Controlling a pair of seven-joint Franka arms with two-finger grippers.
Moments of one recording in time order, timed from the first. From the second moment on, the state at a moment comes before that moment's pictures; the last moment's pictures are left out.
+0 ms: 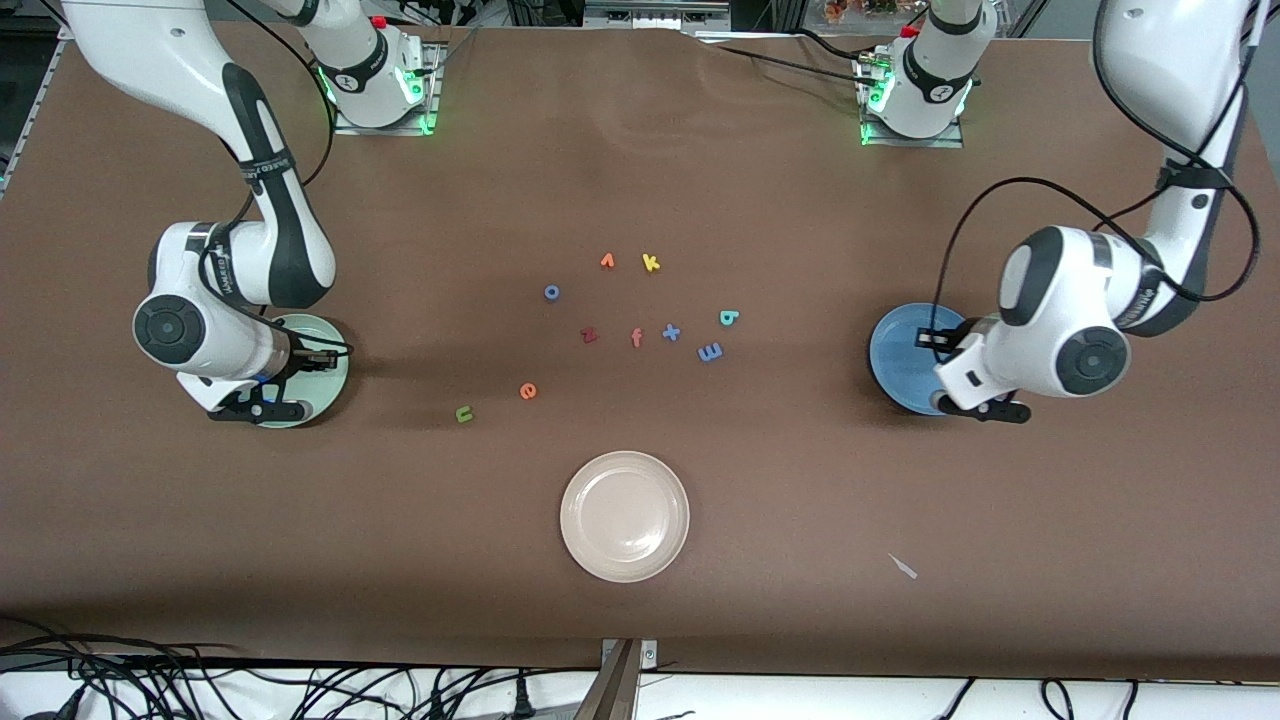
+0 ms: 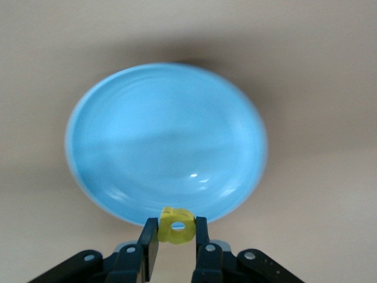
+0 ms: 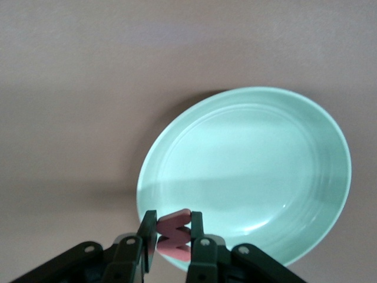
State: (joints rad) left arm 0.13 0.47 -0.22 -1.80 0.08 1.82 0.00; right arm 0.26 0.48 -0.23 -1.90 0.00 2.19 0.04
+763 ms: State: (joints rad) left arm 0.18 0.59 -0.24 -1.79 0.12 1.90 0.02; right arm 0.26 0.51 -0.17 -1.84 0.10 2.21 0.12
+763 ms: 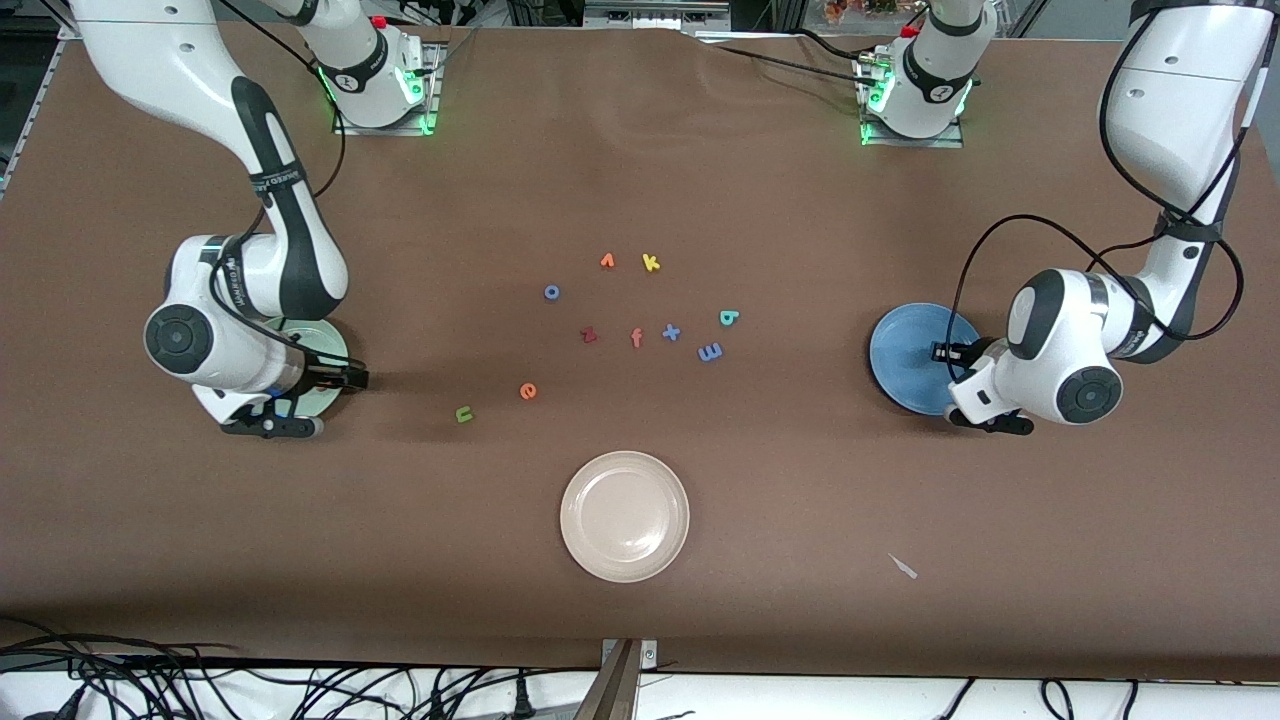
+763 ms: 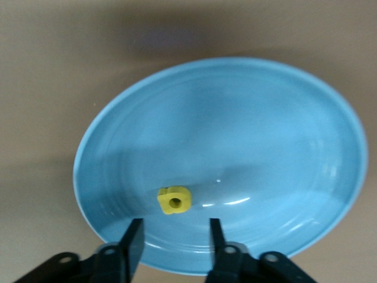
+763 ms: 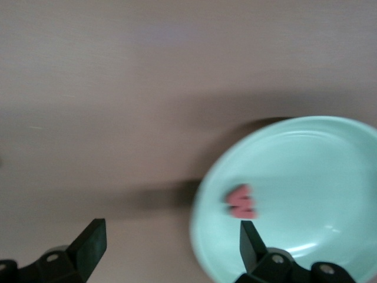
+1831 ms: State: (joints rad) left arm 0.07 0.55 -0.63 -1.98 0.03 2.31 -0.81; right arm 0.32 0.68 -0.03 -1.65 0.12 2.25 0.30
